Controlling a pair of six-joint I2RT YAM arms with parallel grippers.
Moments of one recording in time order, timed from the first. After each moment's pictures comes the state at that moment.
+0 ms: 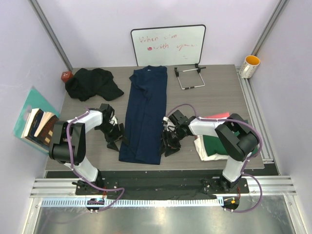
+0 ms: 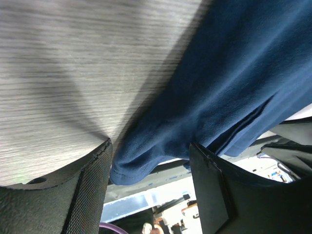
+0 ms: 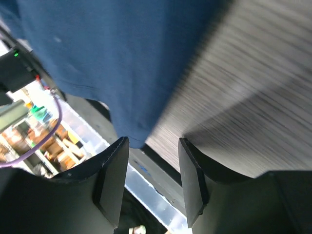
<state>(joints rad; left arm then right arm) -0.13 1.64 0.88 -0.81 0.40 -0.45 0.68 1.76 0.89 -0.36 -0.64 0.61</state>
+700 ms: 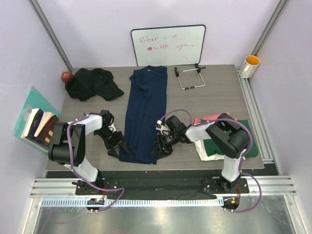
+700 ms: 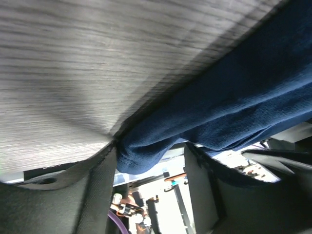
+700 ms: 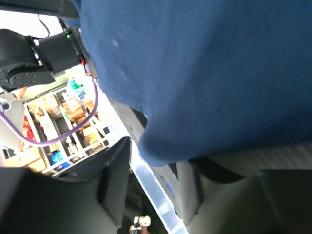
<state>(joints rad) -0.13 1.63 0.79 -0.88 0.44 -0.55 0.75 1.84 0.78 0.11 -0.84 0.79</state>
